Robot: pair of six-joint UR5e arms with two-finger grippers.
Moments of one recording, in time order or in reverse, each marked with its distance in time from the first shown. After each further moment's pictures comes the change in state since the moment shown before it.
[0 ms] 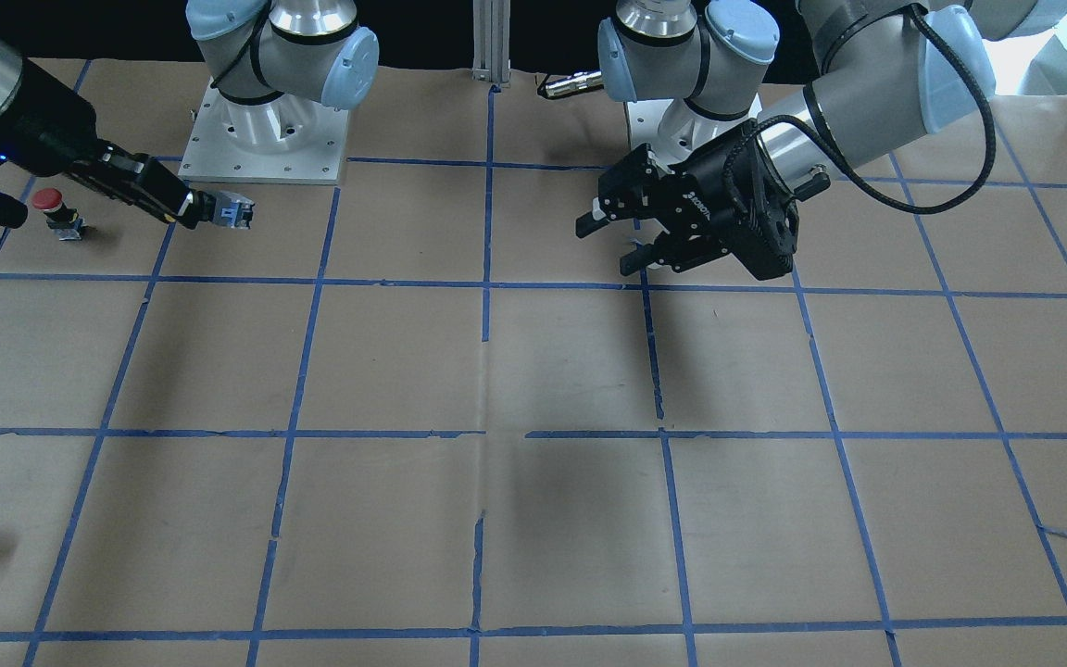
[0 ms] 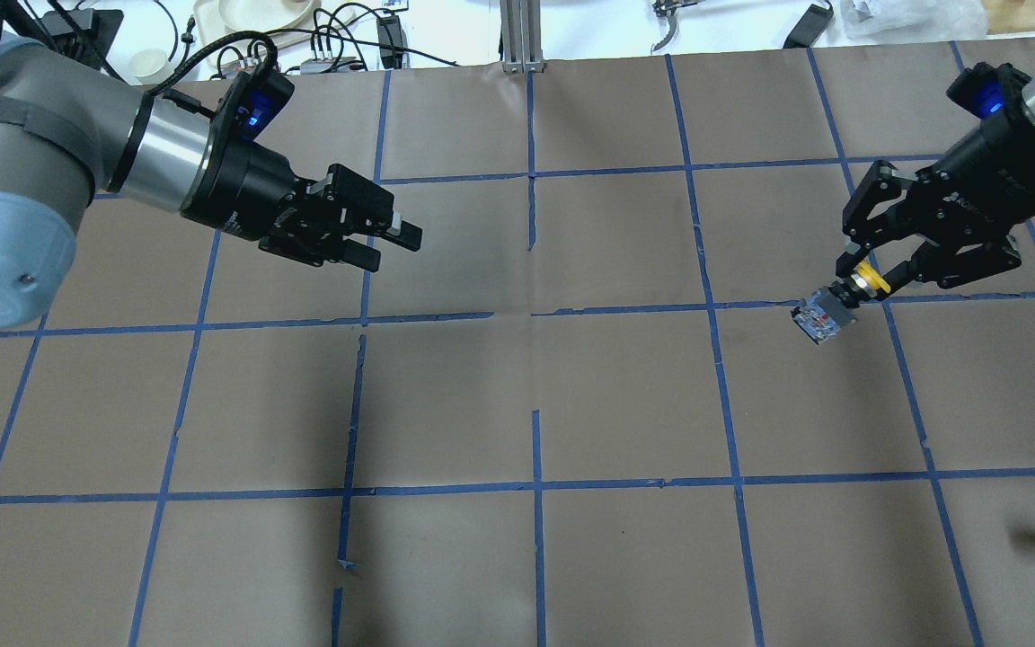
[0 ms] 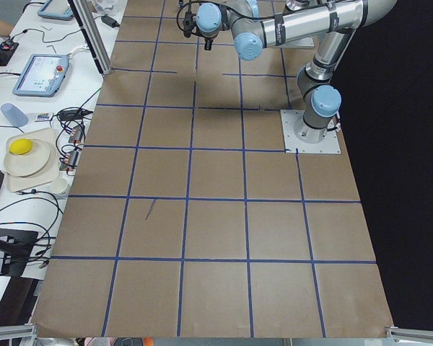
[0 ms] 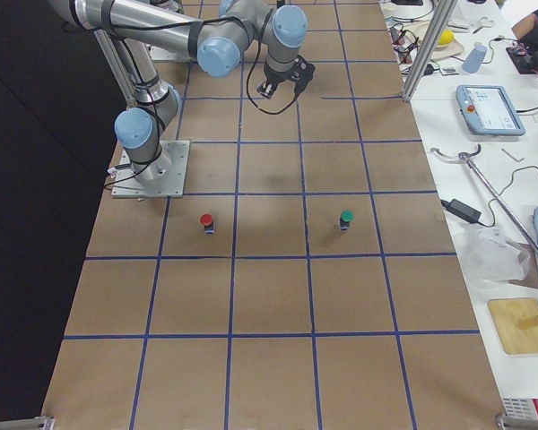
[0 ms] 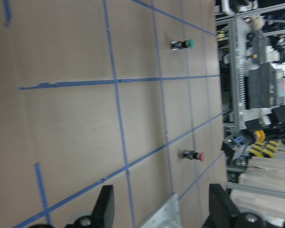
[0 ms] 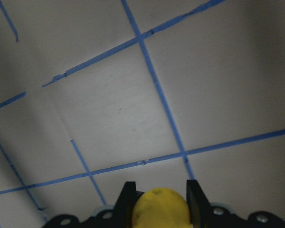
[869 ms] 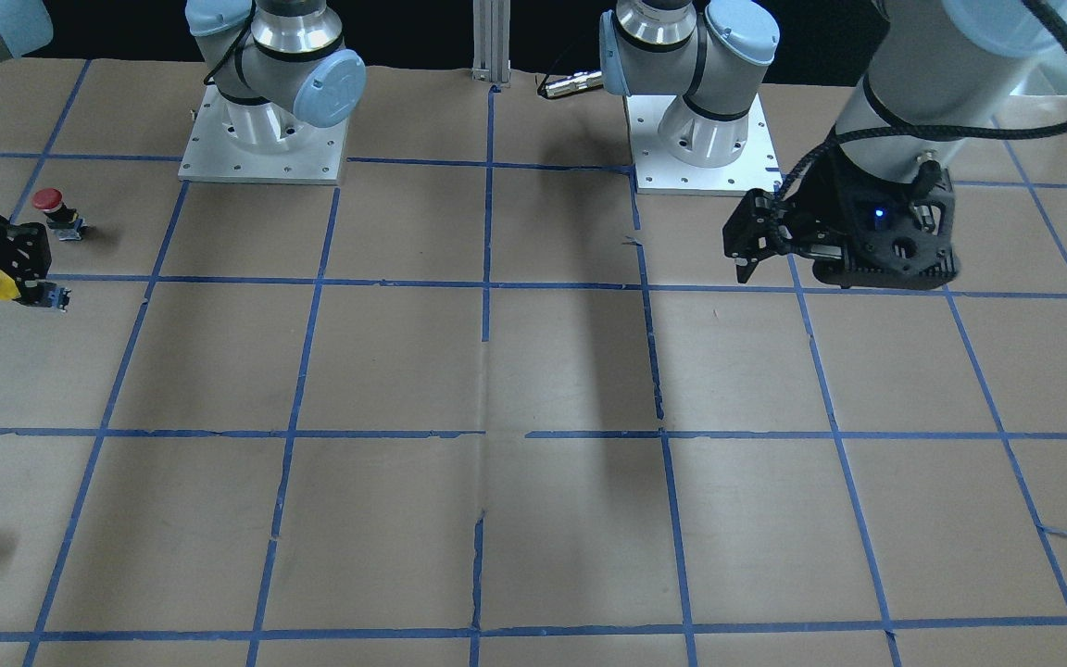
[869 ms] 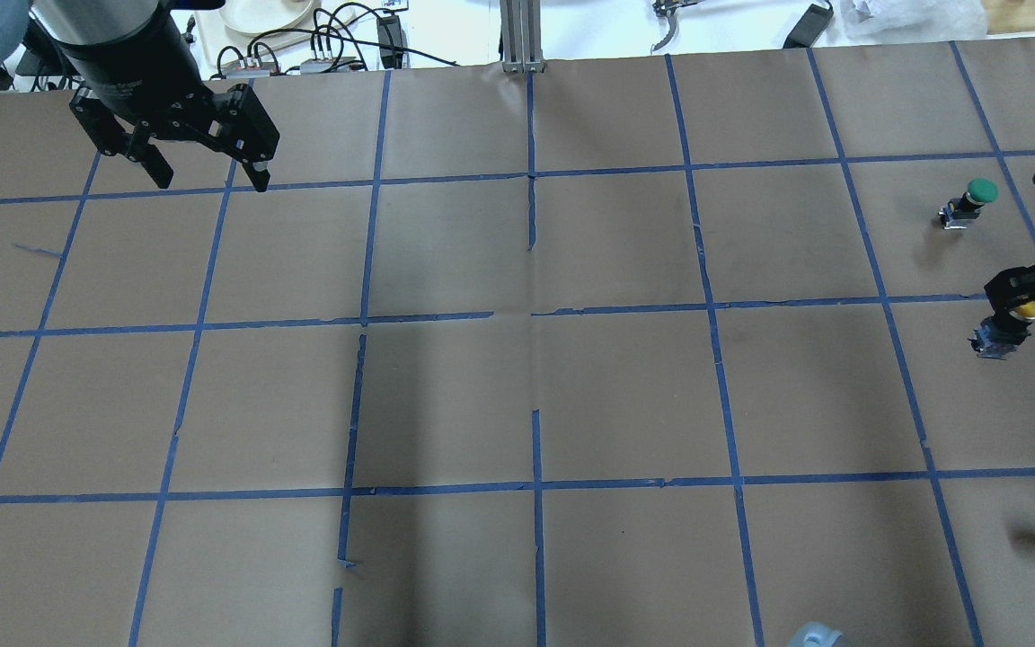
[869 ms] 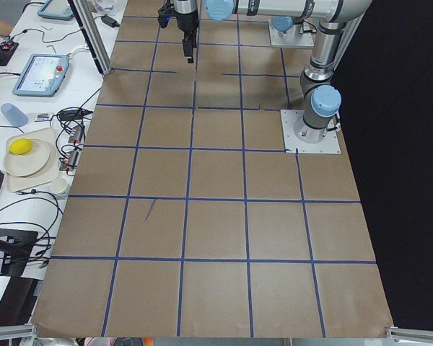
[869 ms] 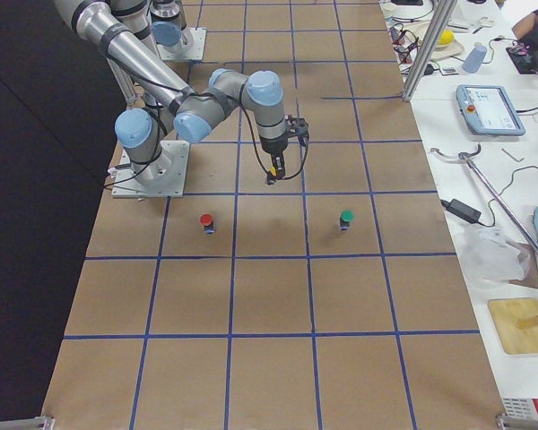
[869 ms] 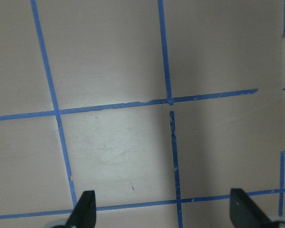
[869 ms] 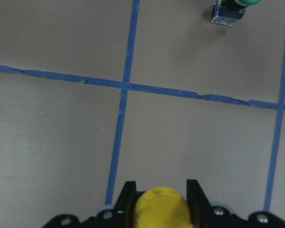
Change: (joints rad) left arm -0.120 -0.134 0.387 -0.210 0.690 -0.216; right arm -0.270 0.002 0.372 -0.820 -0.227 -0.742
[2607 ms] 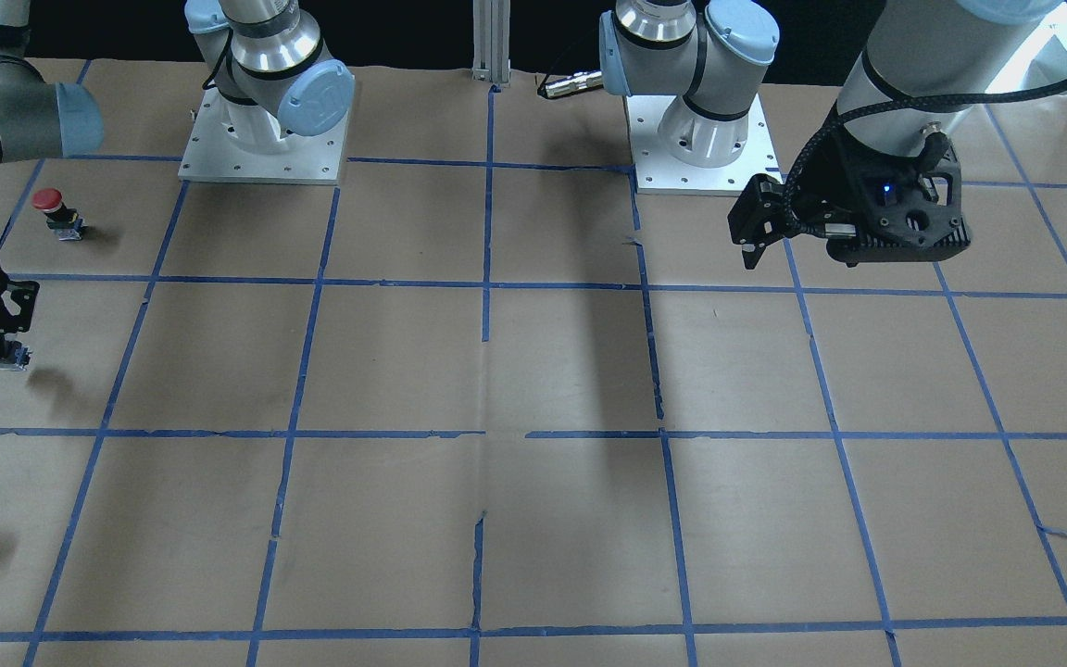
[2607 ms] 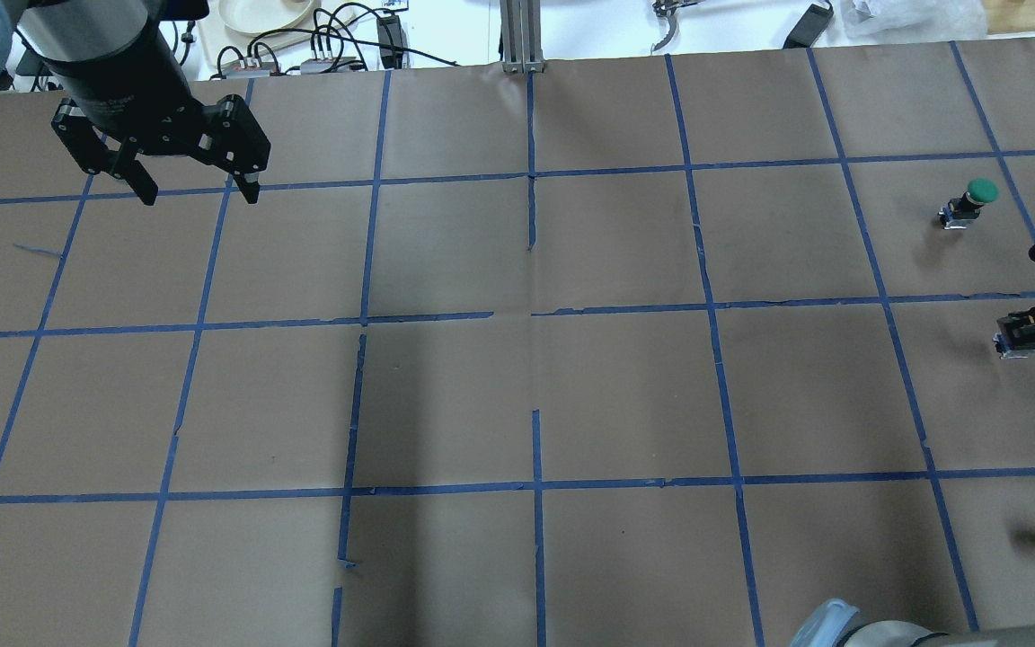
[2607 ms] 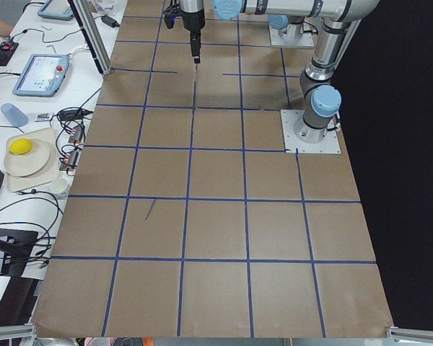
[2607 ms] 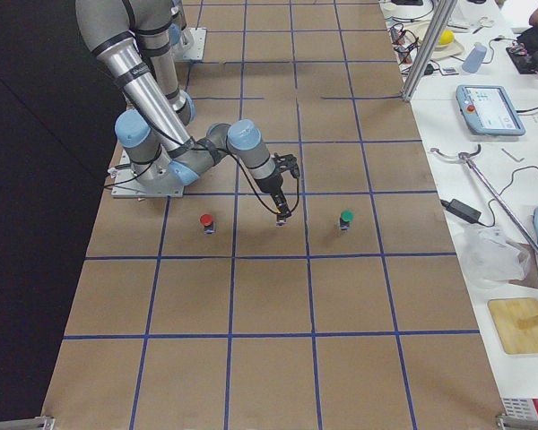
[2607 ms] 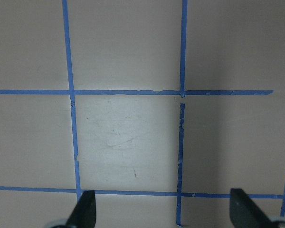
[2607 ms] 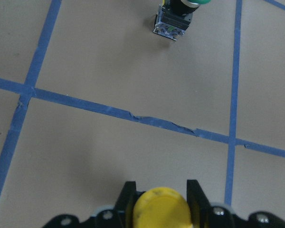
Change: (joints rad) left arm 0.034 0.039 -0.038 0.020 0.004 -0.044; right arm -0.115 0.211 0.198 -0.642 0.074 -0.139
